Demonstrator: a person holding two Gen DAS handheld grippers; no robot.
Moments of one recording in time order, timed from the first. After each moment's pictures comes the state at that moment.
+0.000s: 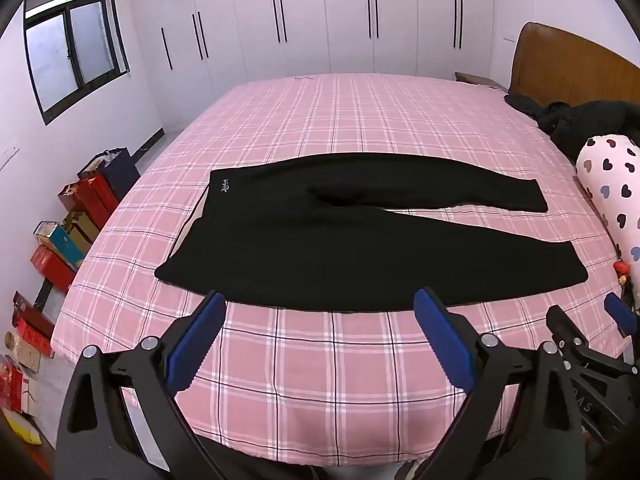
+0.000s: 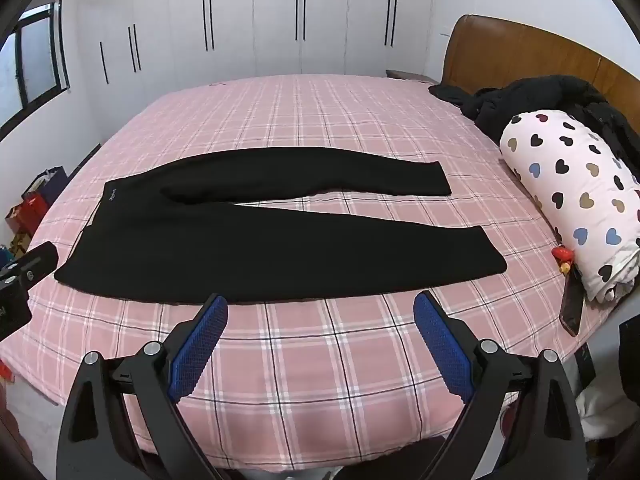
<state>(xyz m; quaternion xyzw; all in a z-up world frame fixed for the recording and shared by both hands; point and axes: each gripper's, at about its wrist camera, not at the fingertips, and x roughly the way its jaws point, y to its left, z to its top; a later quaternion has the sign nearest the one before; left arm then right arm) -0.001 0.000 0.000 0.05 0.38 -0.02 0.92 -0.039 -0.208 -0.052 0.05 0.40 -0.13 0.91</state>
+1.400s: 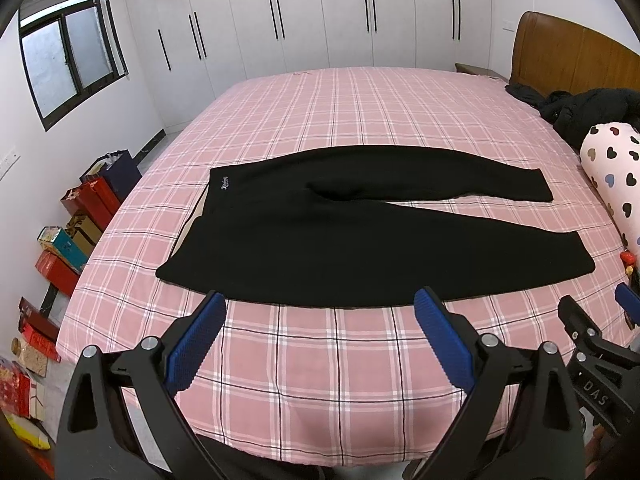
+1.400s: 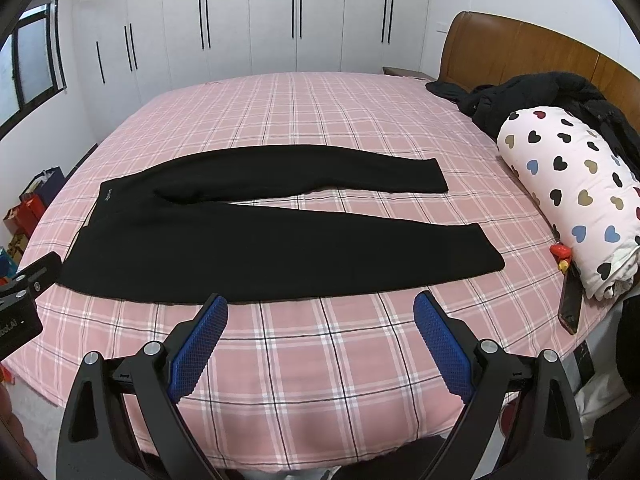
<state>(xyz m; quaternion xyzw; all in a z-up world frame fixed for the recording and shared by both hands) 0.004 -0.006 -0.010 0.07 0.40 -0.01 0.92 -0.040 -0.214 -0.052 0.04 0.39 -0.14 0.91</state>
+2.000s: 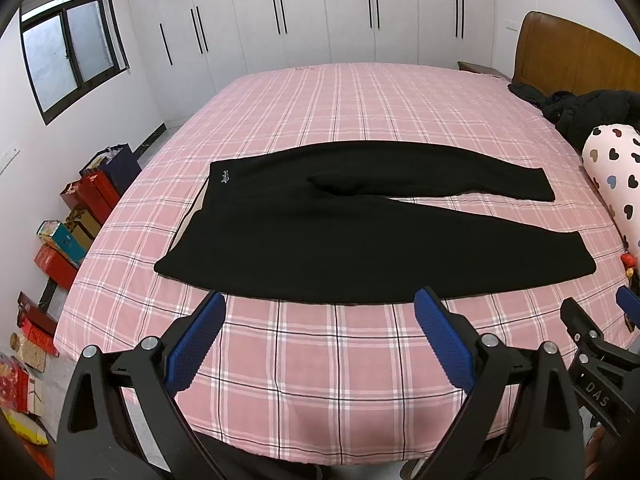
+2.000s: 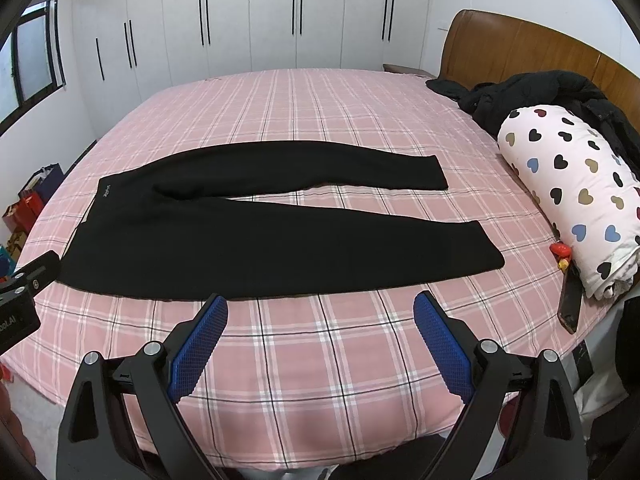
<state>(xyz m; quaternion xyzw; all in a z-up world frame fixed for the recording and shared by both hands) 0.007 -0.004 -0.014 0.06 0.40 -0.01 0.91 -0.039 -0.217 -0.055 0.05 0.40 -0.14 0.90</state>
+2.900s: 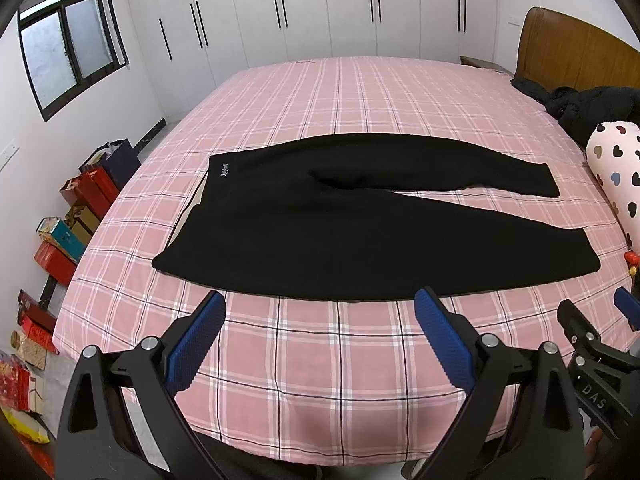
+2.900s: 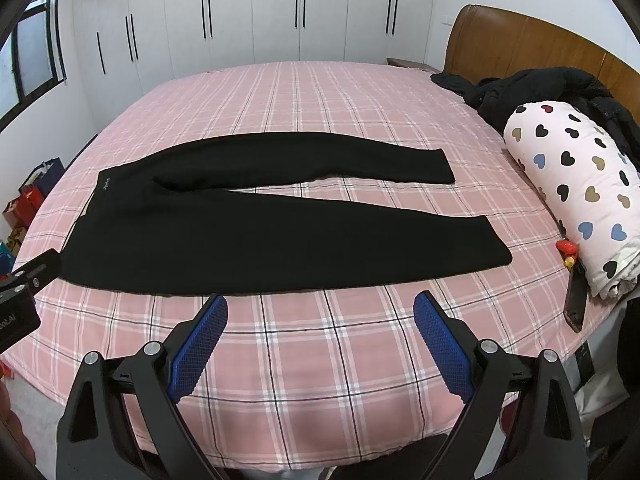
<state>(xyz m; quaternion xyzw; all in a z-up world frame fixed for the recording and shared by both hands) 0.014 -0.003 -0.021 0.06 0.41 -0.01 0.91 -0.031 -0.215 -0.066 0.05 0.41 -0.13 0.90</state>
